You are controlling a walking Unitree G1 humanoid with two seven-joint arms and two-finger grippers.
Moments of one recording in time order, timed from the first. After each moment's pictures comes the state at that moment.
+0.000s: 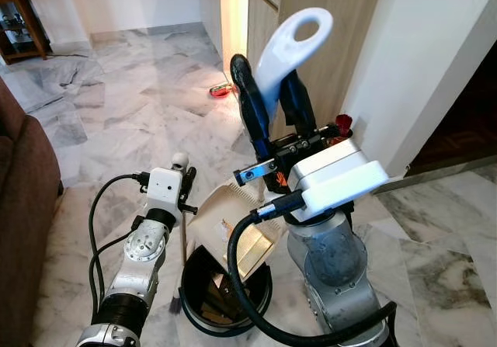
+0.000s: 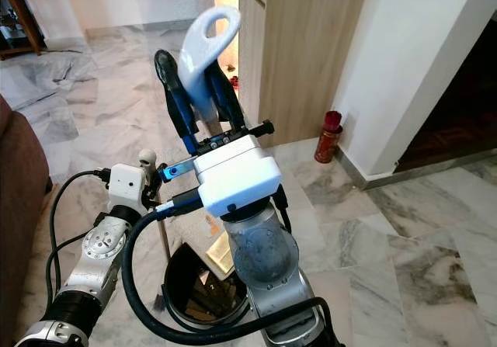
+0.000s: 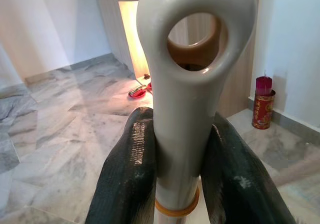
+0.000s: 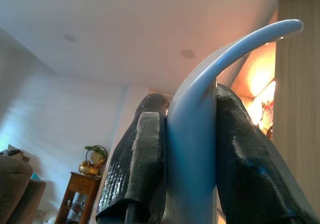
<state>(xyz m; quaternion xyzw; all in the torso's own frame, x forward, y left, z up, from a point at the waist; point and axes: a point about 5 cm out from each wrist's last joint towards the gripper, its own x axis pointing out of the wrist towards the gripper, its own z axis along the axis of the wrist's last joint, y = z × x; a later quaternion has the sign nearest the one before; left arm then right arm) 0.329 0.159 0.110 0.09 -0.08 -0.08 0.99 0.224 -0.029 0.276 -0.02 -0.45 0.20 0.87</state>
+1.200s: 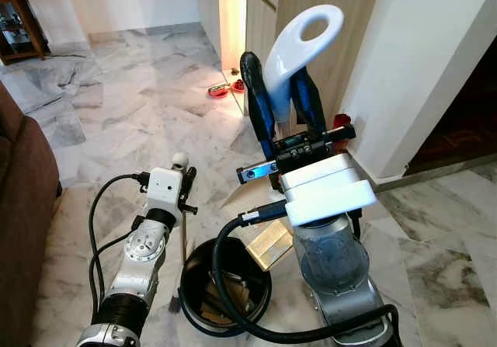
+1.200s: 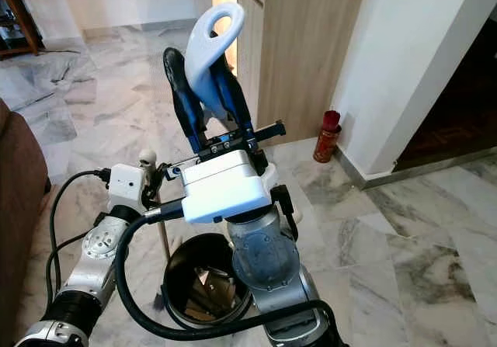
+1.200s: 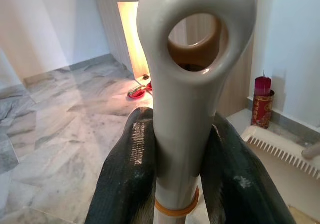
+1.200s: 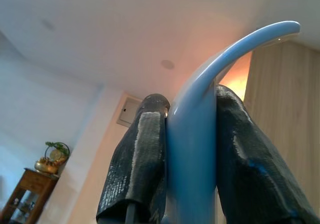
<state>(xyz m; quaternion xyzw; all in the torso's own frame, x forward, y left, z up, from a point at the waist) 0.329 0.159 0.110 0.09 -0.08 -0.08 0.99 0.223 -0.034 0.279 -0.08 -0.49 0.14 0.86</state>
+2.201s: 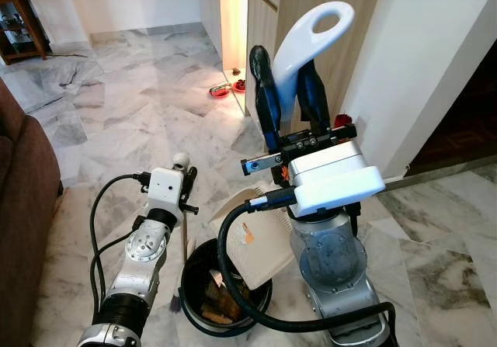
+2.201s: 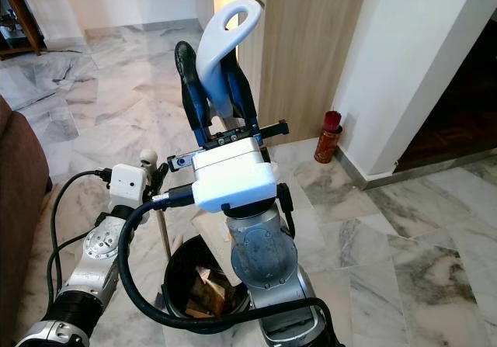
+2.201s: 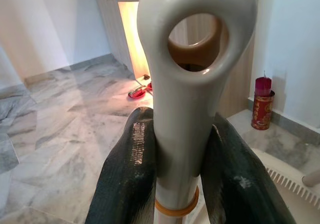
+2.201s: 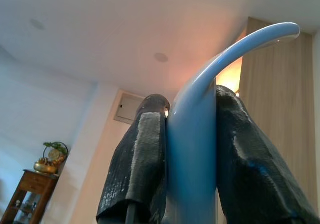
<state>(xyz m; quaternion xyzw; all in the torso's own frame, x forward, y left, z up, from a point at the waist) 0.329 0.158 0.110 0.09 -0.08 -0.08 0.99 0.226 -0.035 0.278 -0.07 -0.47 0.12 0.87</state>
